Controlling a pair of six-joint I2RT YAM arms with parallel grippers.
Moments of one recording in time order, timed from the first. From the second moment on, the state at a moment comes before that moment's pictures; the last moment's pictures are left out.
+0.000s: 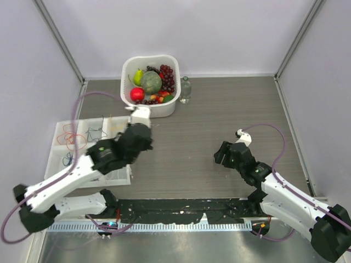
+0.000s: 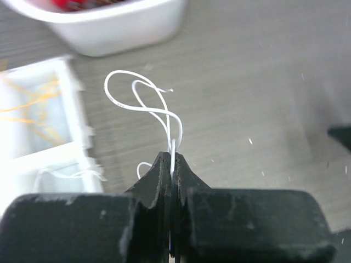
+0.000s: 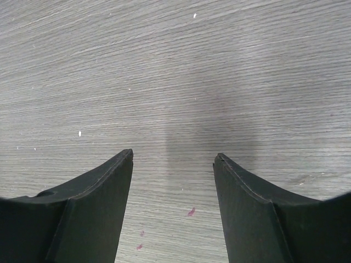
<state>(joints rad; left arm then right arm) -1.05 1.10 1.12 -0.71 -0.62 -0.47 0.59 0.78 0.33 -0.24 0.25 0.70</state>
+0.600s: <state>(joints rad) -0.44 0.89 0.74 -0.78 -0.48 -0.59 0.59 0.78 0.33 -0.23 0.24 0.70</state>
